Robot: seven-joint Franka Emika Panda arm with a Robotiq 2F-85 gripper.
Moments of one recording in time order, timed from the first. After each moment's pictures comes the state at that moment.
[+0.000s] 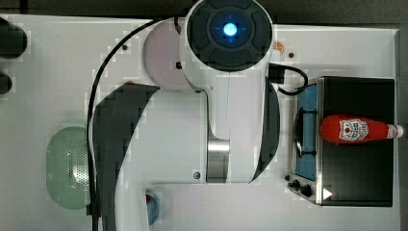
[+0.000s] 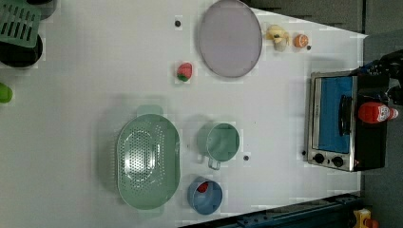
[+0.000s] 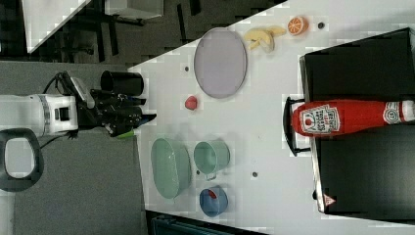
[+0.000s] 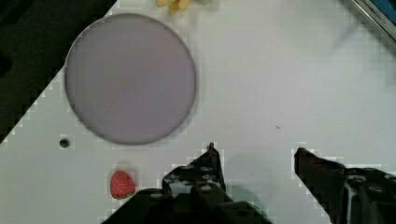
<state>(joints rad) 0.01 0.03 -0.01 -1.74 0.01 0.21 0.08</state>
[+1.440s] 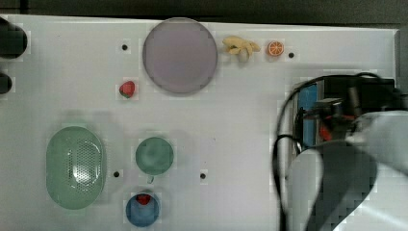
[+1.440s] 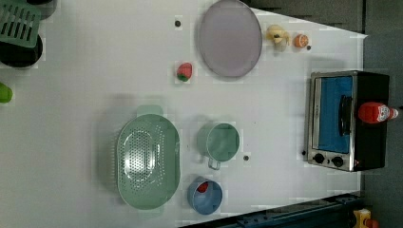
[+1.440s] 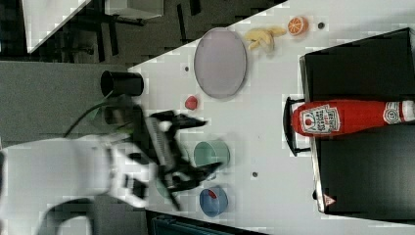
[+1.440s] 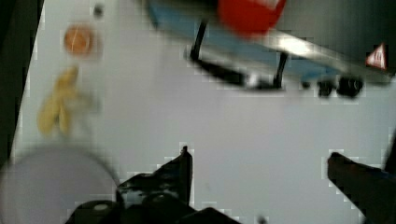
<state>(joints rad) -0.04 -0.08 -0.43 -1.93 -0.01 0.32 0.08</state>
